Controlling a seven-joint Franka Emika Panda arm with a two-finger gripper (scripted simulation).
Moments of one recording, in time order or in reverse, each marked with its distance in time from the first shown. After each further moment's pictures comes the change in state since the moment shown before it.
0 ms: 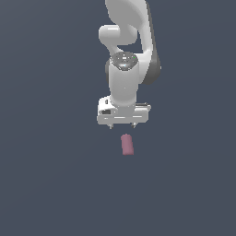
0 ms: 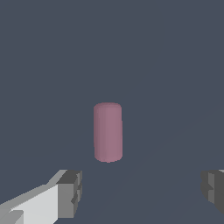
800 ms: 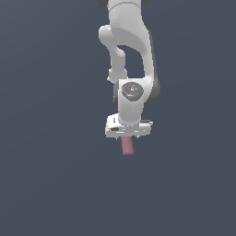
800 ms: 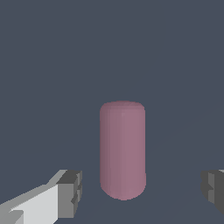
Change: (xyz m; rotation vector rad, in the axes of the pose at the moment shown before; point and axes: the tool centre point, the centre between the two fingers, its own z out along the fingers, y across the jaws) arm 0.007 -0.023 0.087 -0.008 -0.020 -0.018
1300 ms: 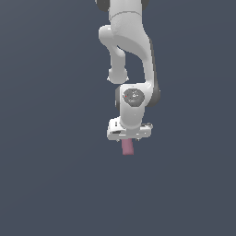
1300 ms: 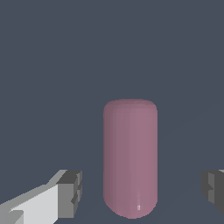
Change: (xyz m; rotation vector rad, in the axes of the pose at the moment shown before) arm 0.000 -0.006 0.023 -0.002 -0.005 -0.005
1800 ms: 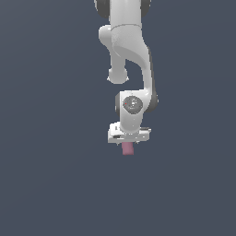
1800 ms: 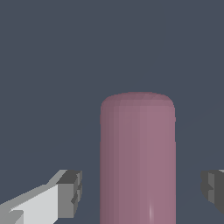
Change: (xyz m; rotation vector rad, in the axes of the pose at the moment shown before) arm -0.001 0.000 0.034 0.000 0.000 0.000
